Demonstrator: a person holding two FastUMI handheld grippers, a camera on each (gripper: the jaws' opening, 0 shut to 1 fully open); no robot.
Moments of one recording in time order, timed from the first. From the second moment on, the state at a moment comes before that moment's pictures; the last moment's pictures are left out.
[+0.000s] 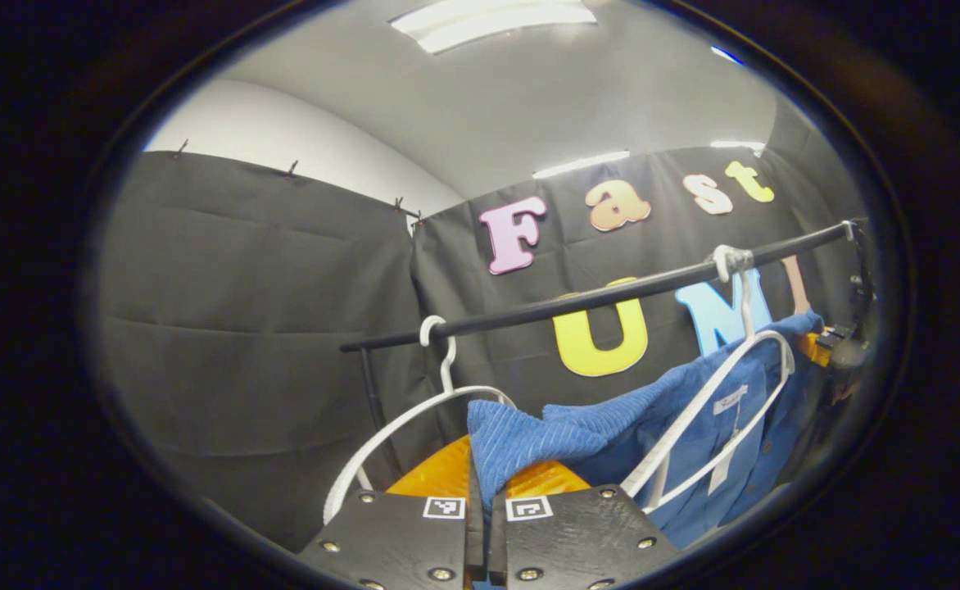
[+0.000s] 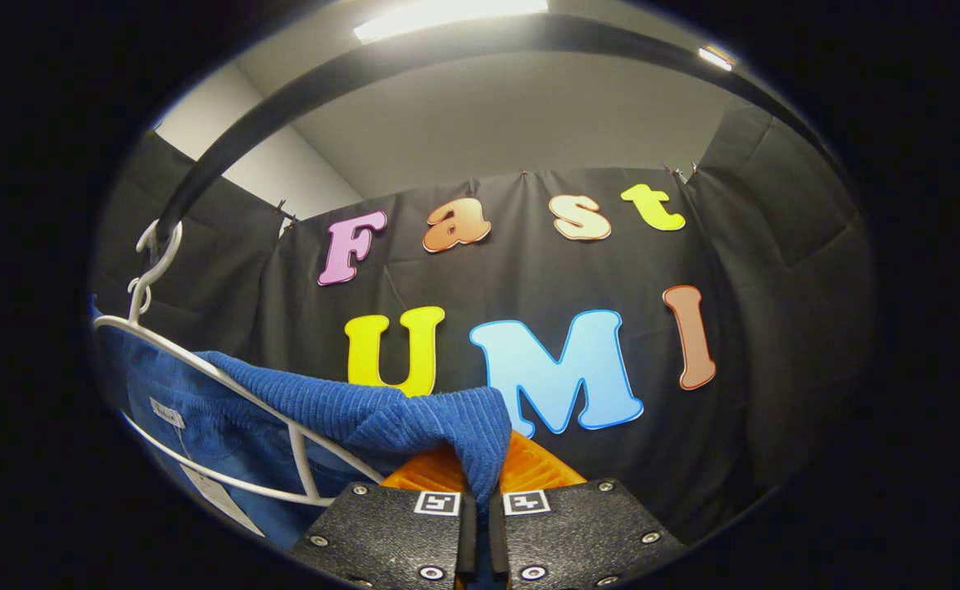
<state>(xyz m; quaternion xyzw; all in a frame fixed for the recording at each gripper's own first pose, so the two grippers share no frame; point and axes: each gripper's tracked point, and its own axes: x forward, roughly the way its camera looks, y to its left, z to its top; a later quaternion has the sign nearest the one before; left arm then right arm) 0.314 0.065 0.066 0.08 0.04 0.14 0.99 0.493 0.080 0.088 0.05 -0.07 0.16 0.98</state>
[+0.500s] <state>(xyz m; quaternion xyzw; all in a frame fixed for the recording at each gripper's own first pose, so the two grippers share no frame) 0.317 0.054 0.024 -0.01 0.06 0.11 0.99 0.508 0.076 0.052 0.02 -0.04 0.16 0.99</state>
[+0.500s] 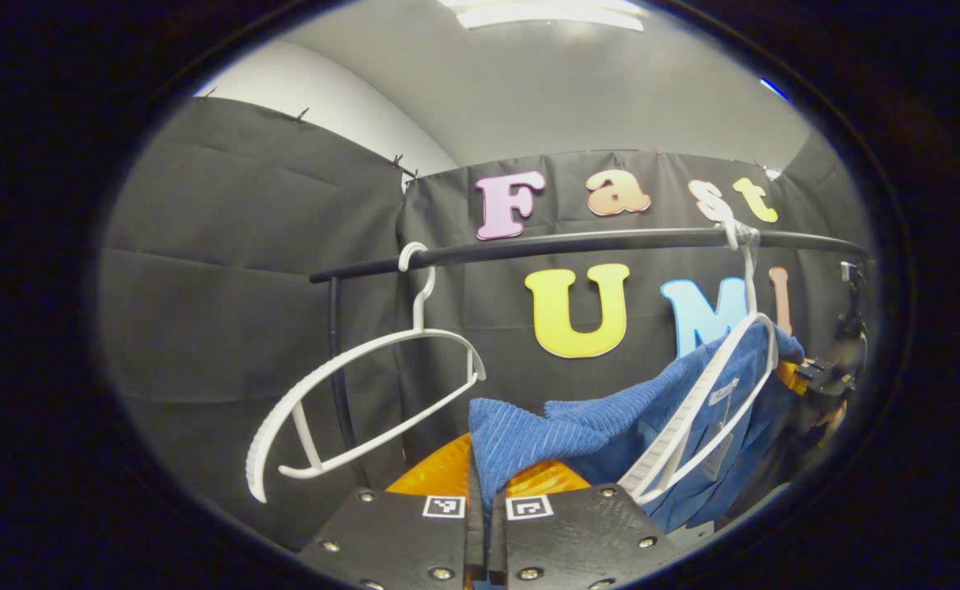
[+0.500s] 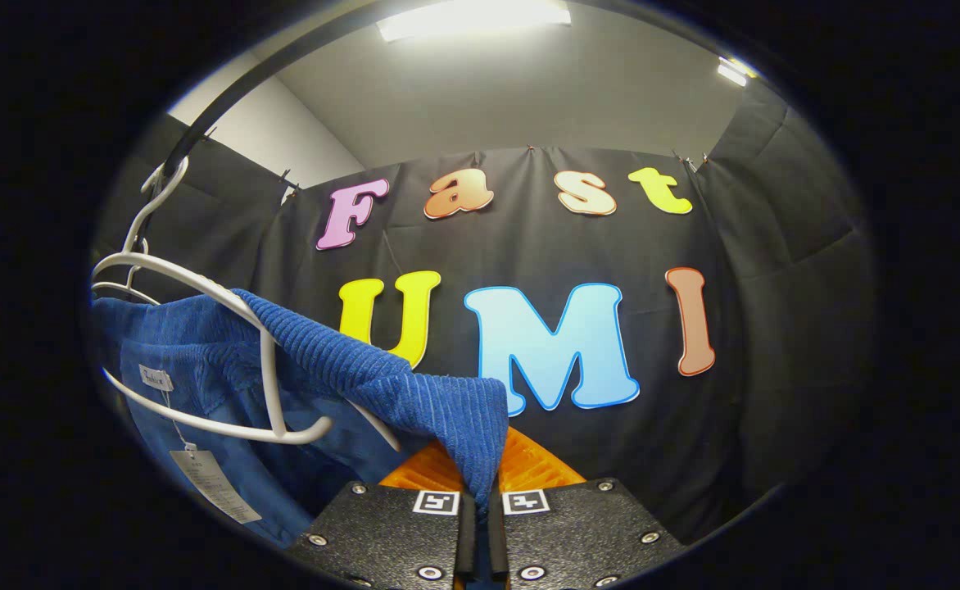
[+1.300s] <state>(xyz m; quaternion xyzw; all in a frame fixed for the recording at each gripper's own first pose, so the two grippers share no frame) 0.327 0.054 0.043 0.00 0.03 0.10 0.99 0.512 0.083 0.029 0.03 -0.02 0.17 0.98</state>
